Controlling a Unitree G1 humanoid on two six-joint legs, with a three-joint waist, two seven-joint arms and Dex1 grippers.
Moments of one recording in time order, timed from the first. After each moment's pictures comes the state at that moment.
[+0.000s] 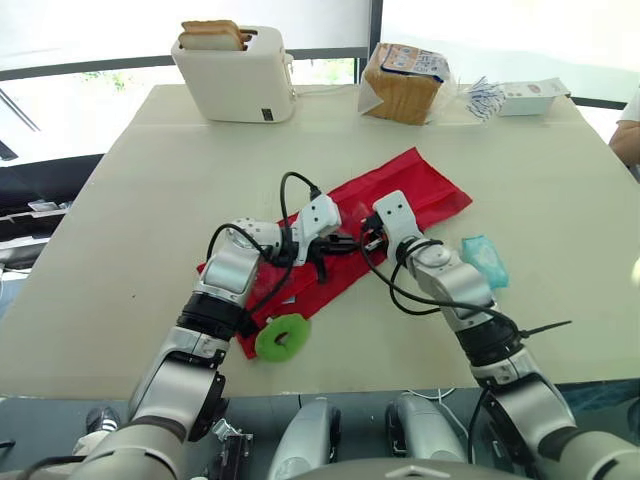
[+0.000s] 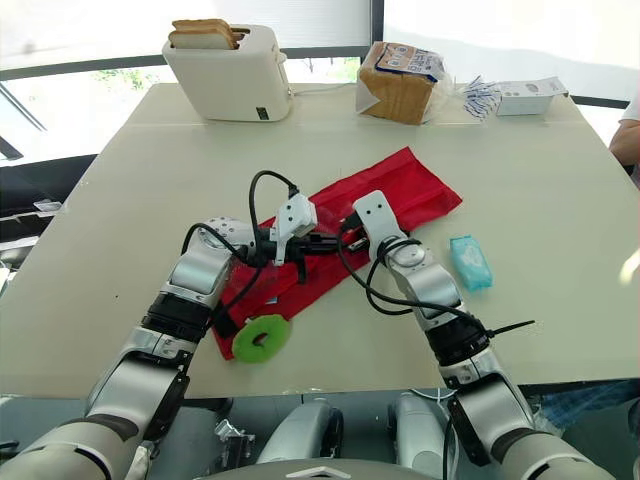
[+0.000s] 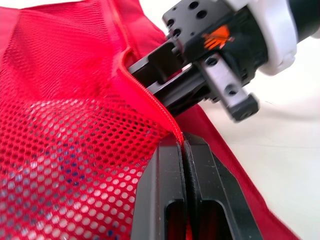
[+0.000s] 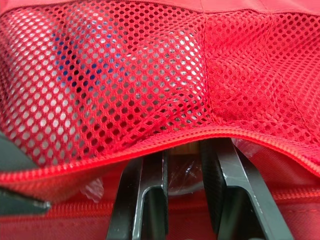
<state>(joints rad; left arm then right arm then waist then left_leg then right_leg) -0.67 0.45 -0.22 0.31 -0.12 0.23 -1.13 -0.61 -0.10 0.29 0.10 0.06 0.72 0.19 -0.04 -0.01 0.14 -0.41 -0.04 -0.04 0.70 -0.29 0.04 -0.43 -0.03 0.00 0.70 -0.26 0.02</state>
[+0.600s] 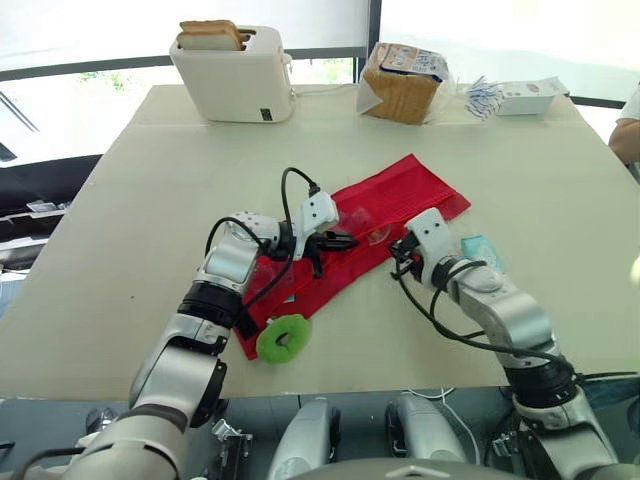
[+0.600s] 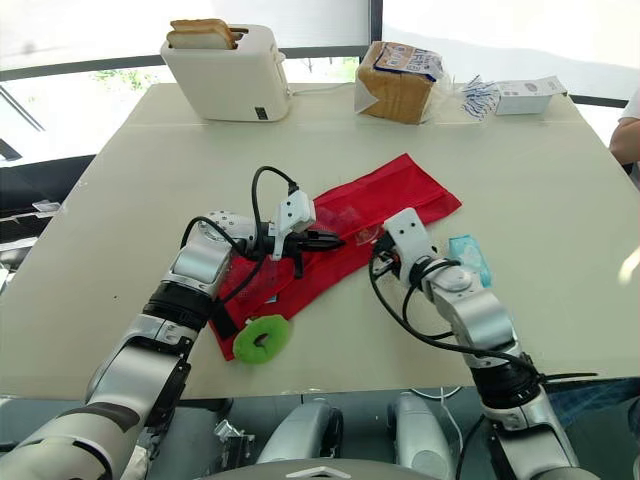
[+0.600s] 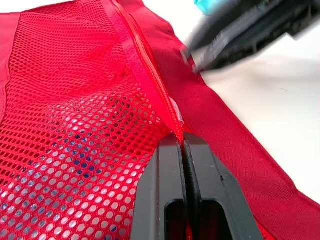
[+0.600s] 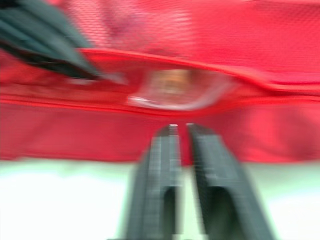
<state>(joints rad) -0.74 0.45 -0.23 0.45 -0.10 0.17 -1.16 -0.41 -0.21 0.23 -0.22 0.16 0.85 0.35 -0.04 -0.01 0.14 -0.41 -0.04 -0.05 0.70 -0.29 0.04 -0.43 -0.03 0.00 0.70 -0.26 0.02</state>
